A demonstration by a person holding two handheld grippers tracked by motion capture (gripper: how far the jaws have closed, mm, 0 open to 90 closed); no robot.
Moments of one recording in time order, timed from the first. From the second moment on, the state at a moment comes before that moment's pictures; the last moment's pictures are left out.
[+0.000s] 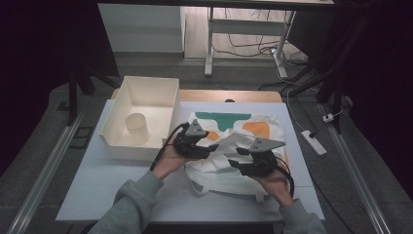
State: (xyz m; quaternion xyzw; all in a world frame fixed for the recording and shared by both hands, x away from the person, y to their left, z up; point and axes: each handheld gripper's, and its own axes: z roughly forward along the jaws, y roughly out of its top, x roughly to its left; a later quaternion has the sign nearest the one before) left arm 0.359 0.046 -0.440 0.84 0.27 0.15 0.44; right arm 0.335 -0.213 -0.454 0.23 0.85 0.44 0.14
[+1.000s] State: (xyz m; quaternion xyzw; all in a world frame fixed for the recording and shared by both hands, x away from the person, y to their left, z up) left arm 0.399 0.030 -0.468 0.86 0.28 0.10 0.42; right arm 0.286 -0.176 -0.498 0.18 0.92 0.35 0.08
